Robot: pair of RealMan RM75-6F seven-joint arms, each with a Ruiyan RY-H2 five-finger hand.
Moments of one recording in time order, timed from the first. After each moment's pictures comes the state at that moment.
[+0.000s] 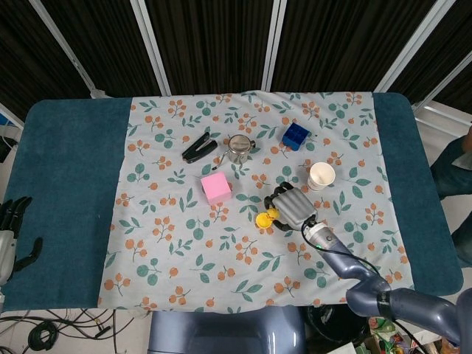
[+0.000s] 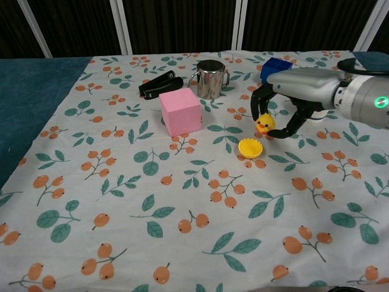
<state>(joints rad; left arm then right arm) -0.09 -1.13 -0.07 -1.65 1.43 1.48 0.04 0.77 -1.52 0.19 -1.39 -1.28 0.82 -0.23</state>
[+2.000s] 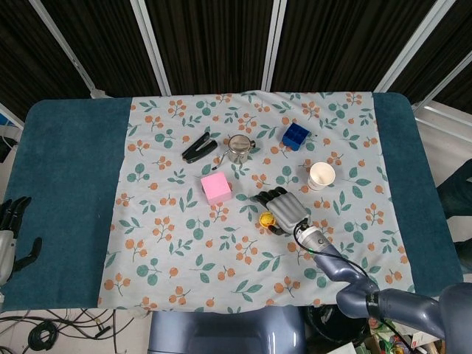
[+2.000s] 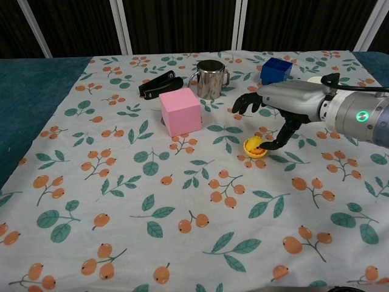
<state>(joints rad) -0.08 -1.13 -0.07 -1.65 1.42 1.48 0.06 0.79 -1.54 0.15 -1.40 -1.24 0.86 -0.24</state>
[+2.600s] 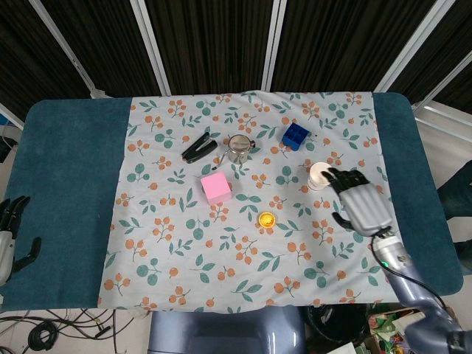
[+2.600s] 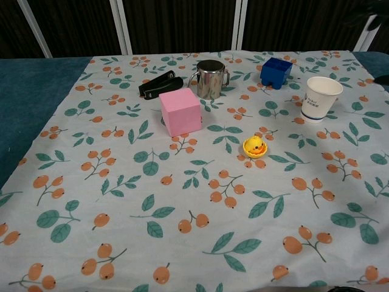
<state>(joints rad) -0.08 -1.13 -0.07 -1.64 1.45 1.51 0.06 0.52 -1.08 0.10 -1.78 -1.31 1.25 -0.29</state>
